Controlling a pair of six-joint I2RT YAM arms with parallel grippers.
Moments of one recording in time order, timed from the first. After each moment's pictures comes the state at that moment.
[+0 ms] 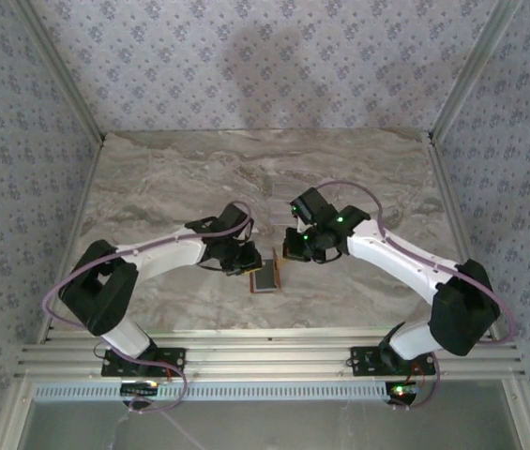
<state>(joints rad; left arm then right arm) -0.75 1.61 0.96 -0.47 0.32 -0.91 0.70 1.42 1.11 -0.78 -0.23 0.74</state>
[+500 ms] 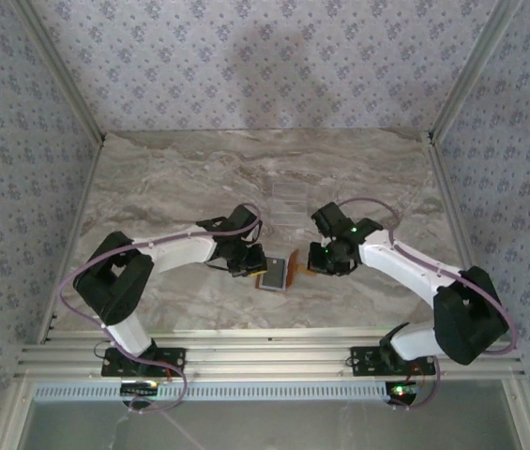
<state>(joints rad) -0.77 1.69 0.99 -0.46 0.33 -0.91 0.59 1.38 0.88 -0.77 -0.15 0.69</state>
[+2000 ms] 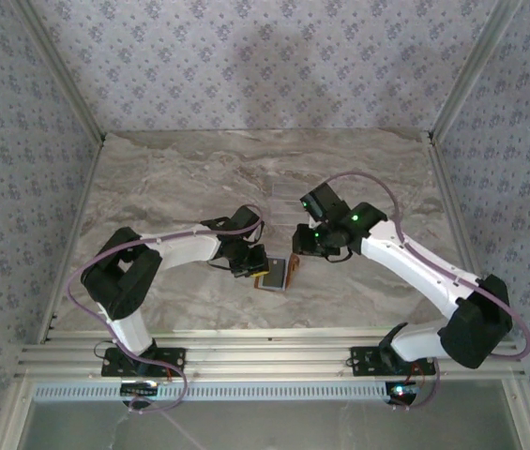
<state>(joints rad) -0.77 1.74 1.00 -0.44 0.35 -0.91 0.70 1.35 1.16 -0.87 -0.13 0.67</state>
